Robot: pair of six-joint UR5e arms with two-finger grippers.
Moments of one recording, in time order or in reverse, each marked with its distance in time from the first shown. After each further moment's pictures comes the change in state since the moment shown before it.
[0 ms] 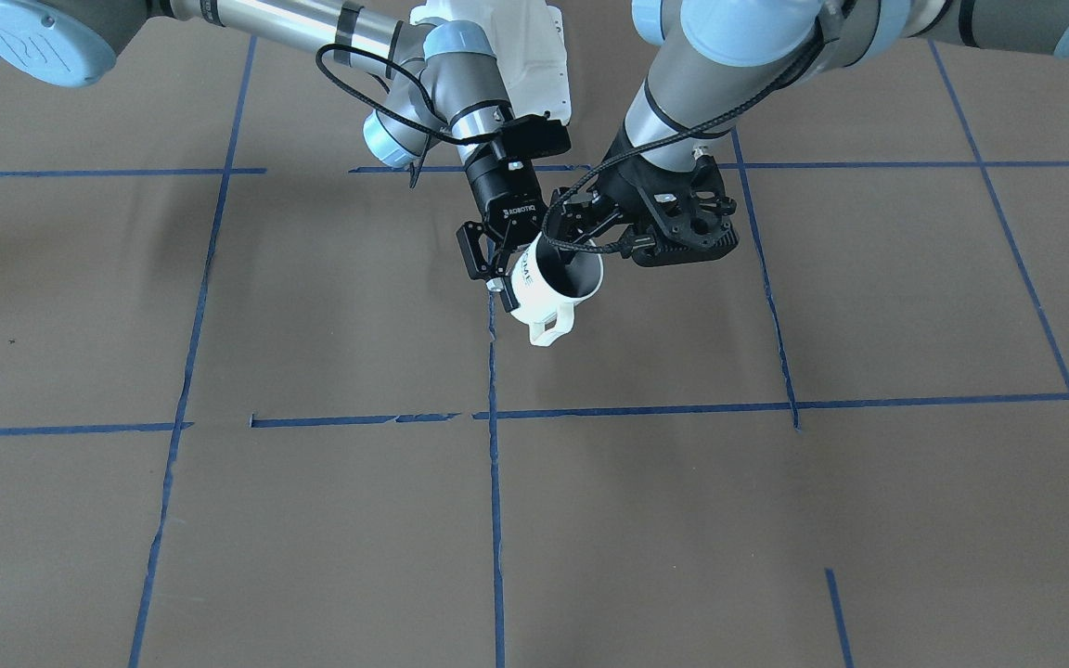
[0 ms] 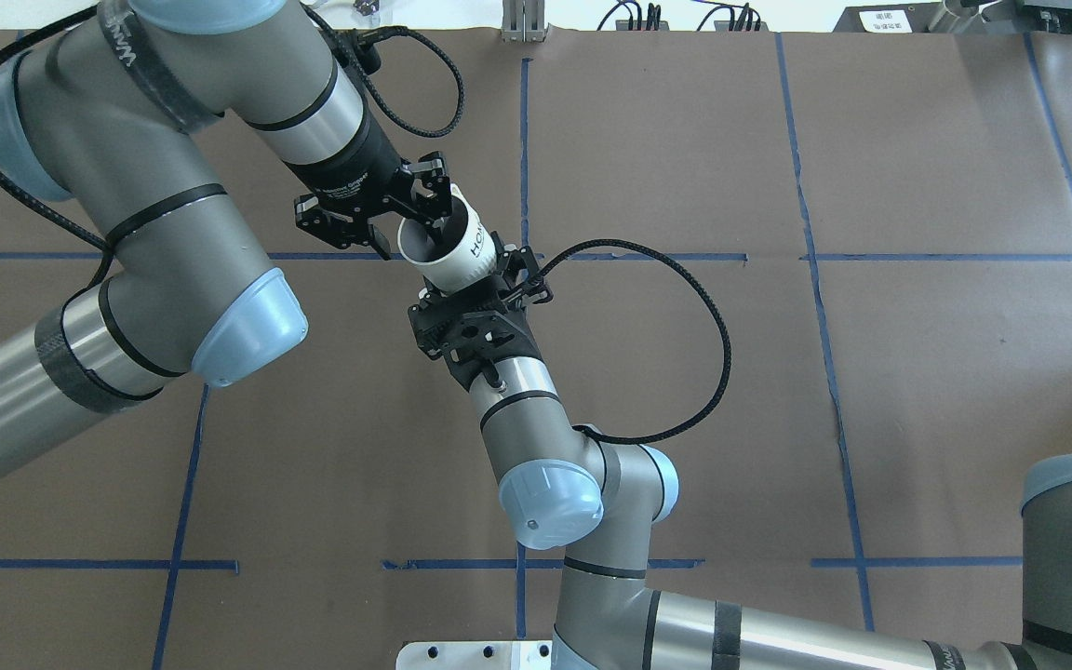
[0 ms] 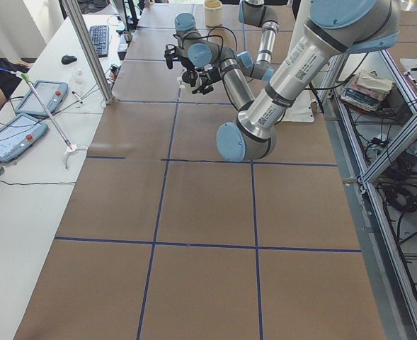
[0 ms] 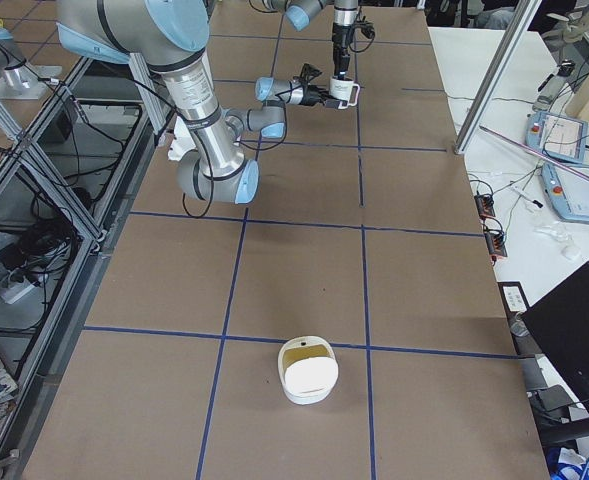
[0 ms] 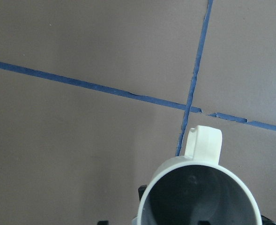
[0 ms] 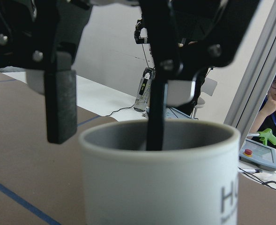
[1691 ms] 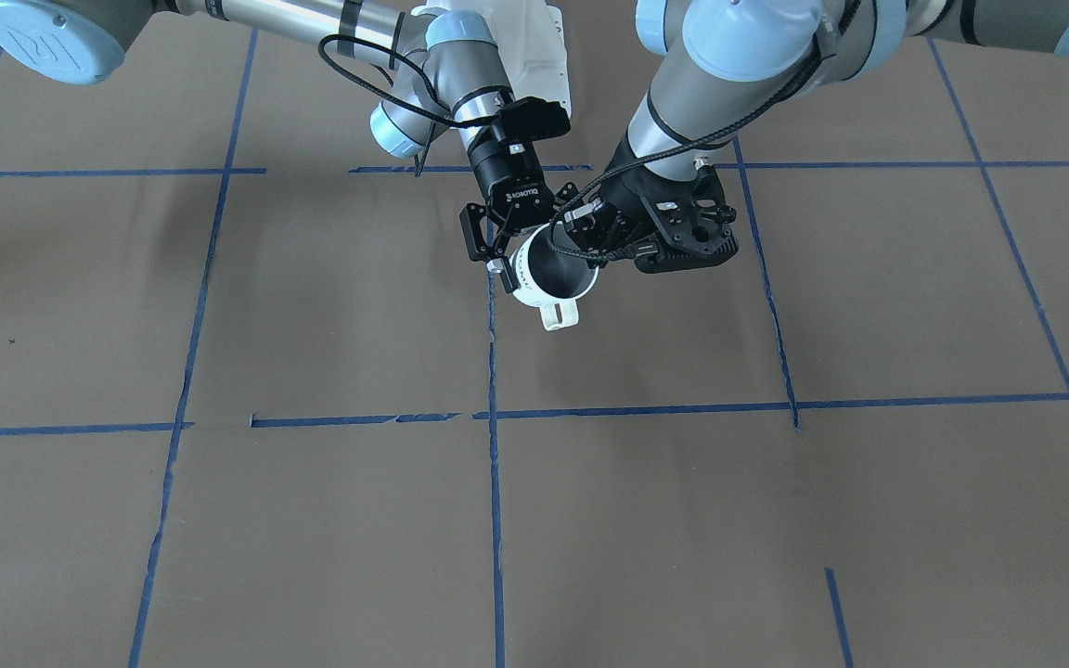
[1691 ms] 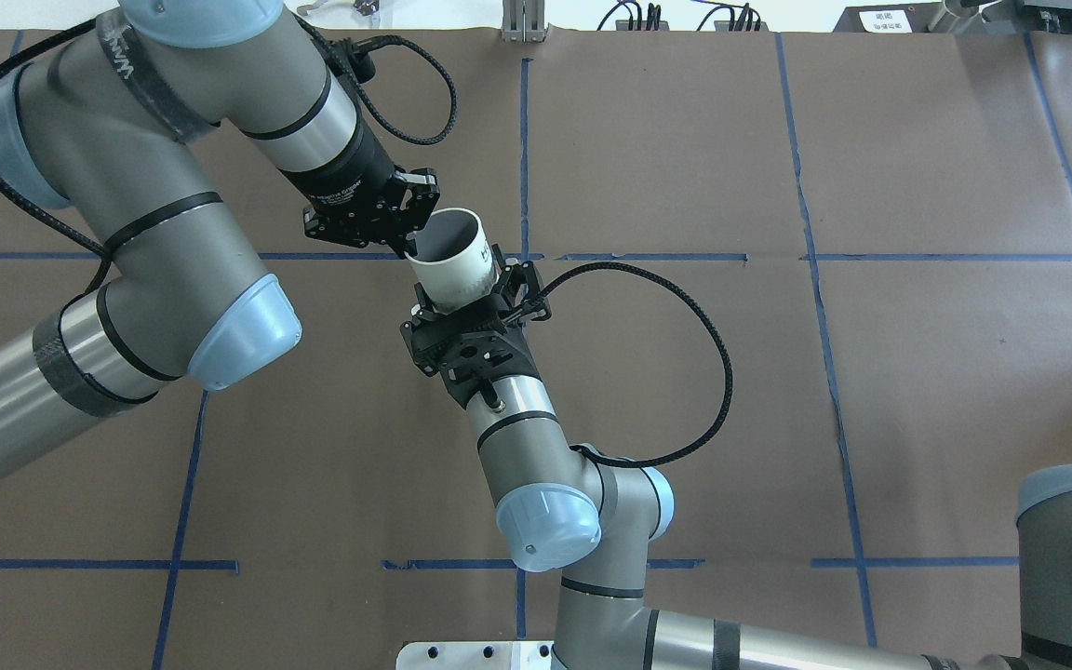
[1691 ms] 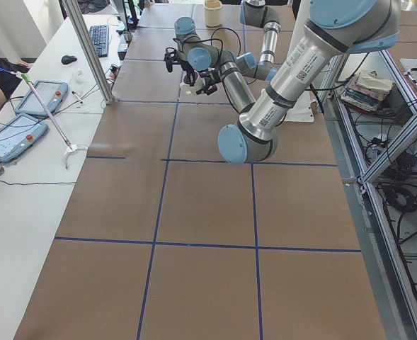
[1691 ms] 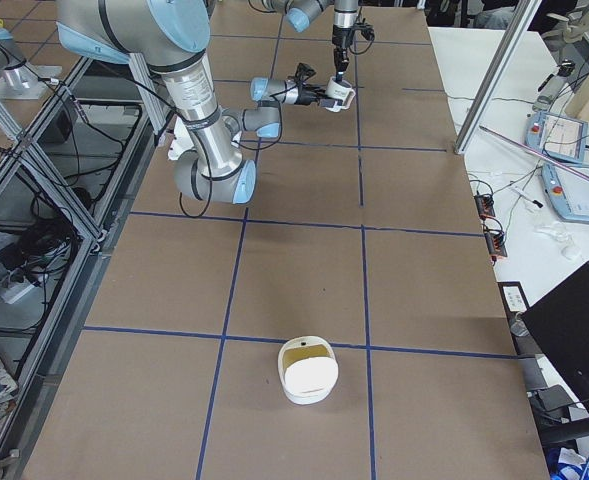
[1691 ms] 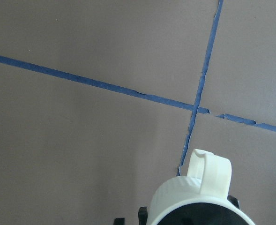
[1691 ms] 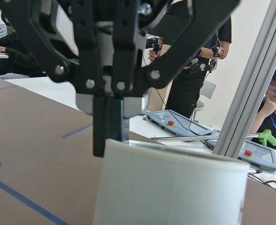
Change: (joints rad) left arm -0.001 0.023 0.009 -0.027 0.003 0.009; right arm -0.021 -0.002 0.004 0.017 -0.033 0.000
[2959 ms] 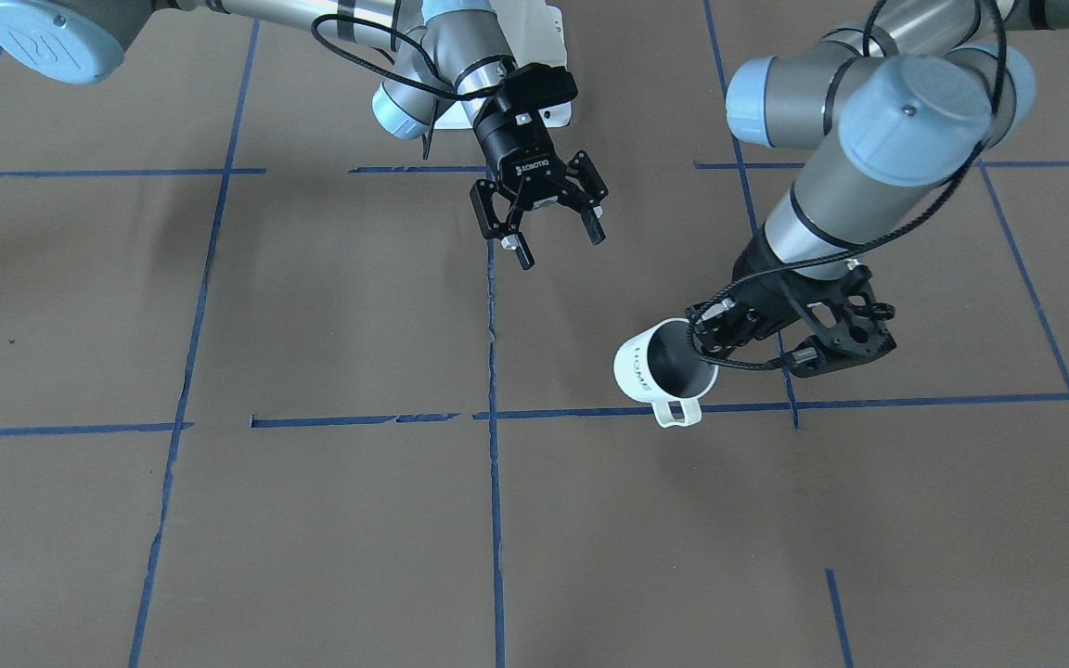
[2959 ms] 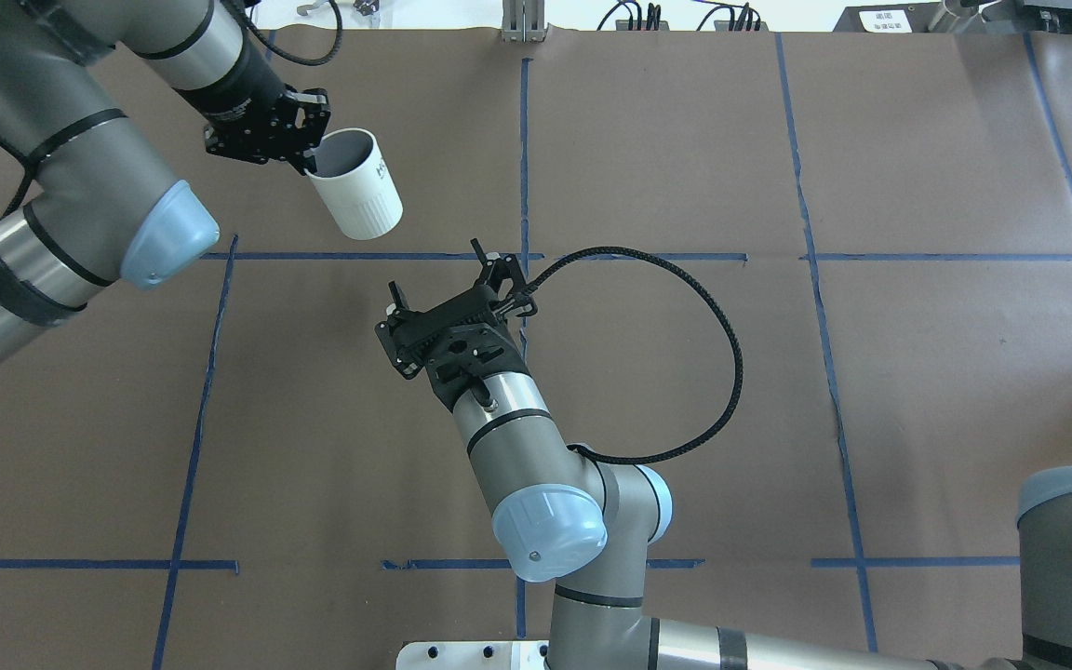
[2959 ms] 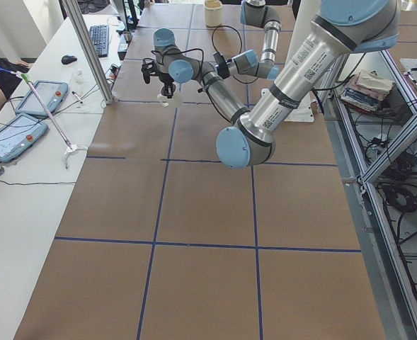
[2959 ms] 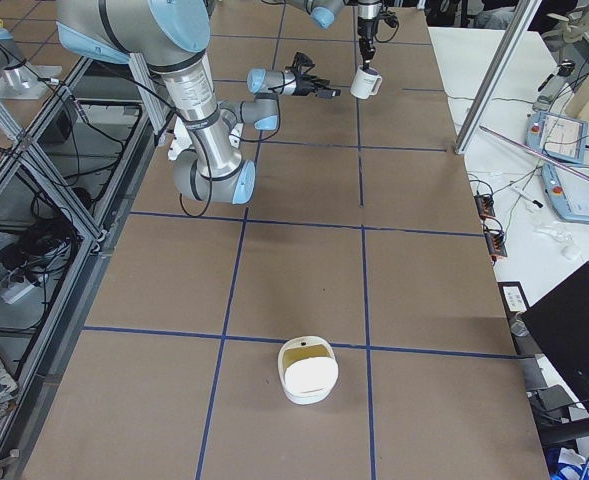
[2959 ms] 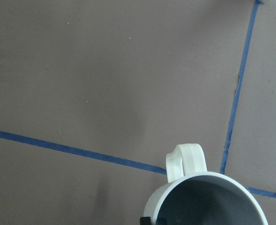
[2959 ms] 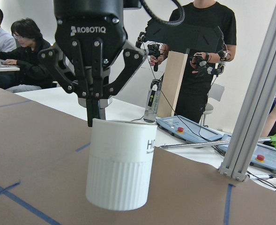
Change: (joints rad) left arm -0.175 0.102 0.112 -0.119 0.008 0.152; right arm 0.002 -0.001 0.111 -0.043 0.073 -0.005
